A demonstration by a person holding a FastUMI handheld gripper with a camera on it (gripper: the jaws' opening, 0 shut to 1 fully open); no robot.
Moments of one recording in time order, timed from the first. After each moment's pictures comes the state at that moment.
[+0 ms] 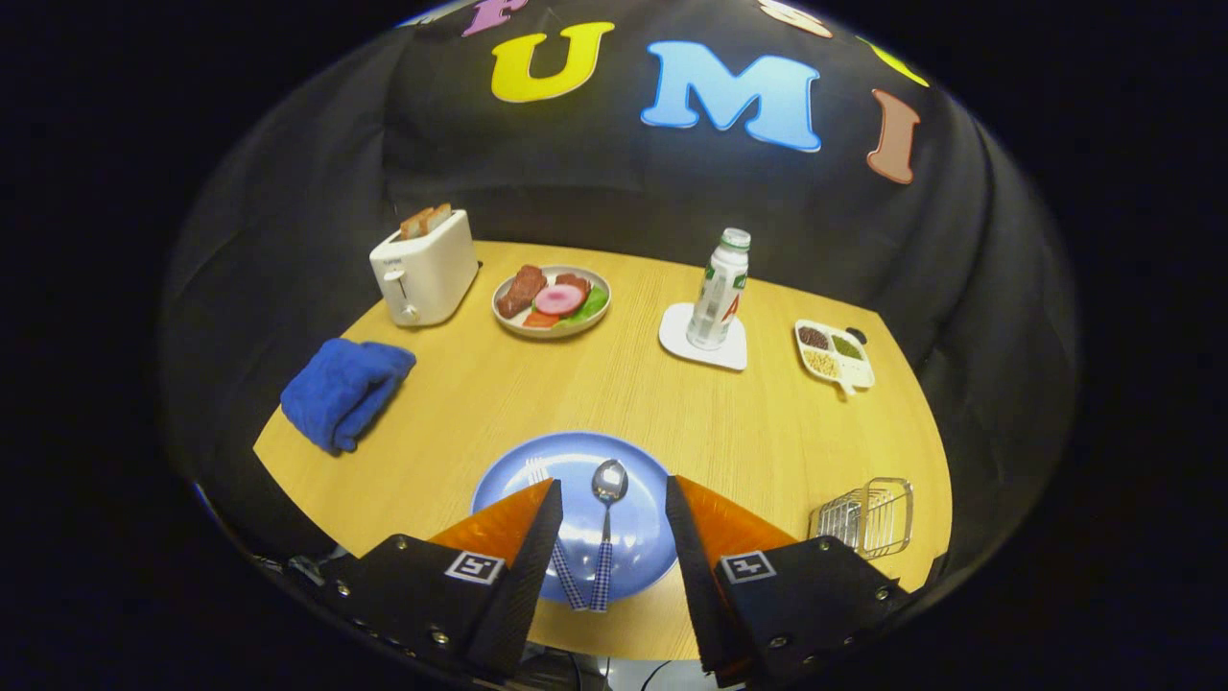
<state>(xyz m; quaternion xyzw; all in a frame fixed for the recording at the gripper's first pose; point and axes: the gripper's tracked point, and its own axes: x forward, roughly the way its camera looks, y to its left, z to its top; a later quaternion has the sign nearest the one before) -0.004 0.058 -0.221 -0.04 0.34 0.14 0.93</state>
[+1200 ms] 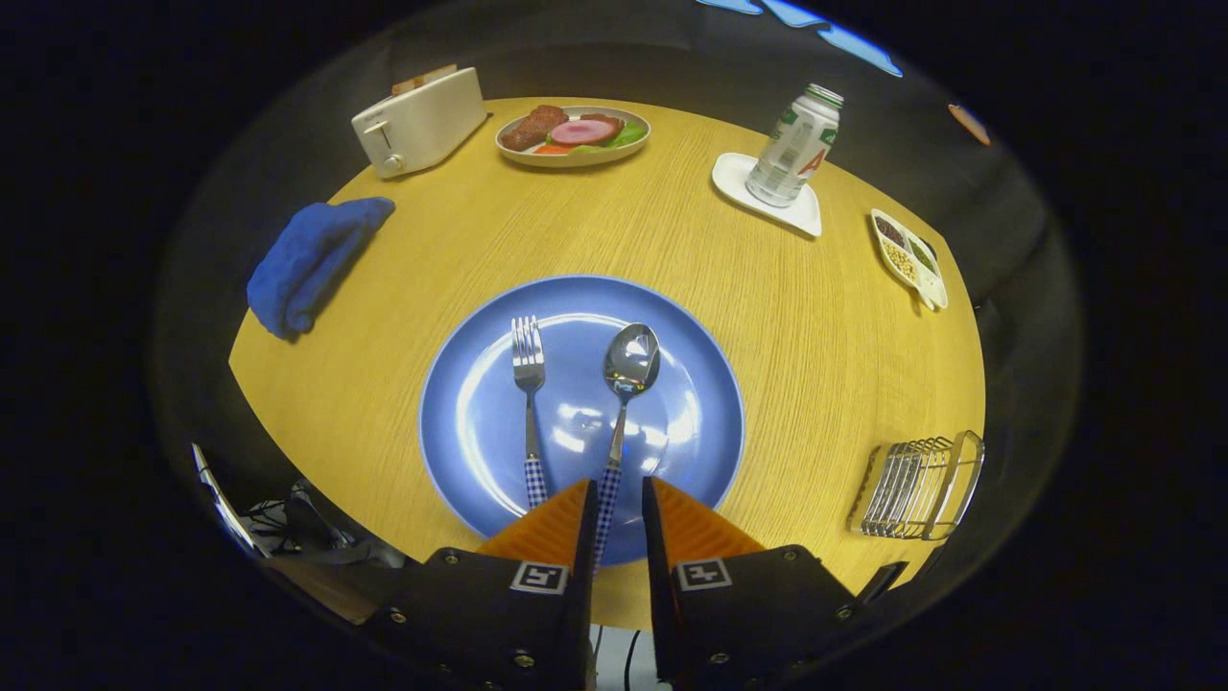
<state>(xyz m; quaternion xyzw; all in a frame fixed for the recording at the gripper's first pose) -0.010 0.064 -0.317 -0.11 0.51 0.16 0.84</state>
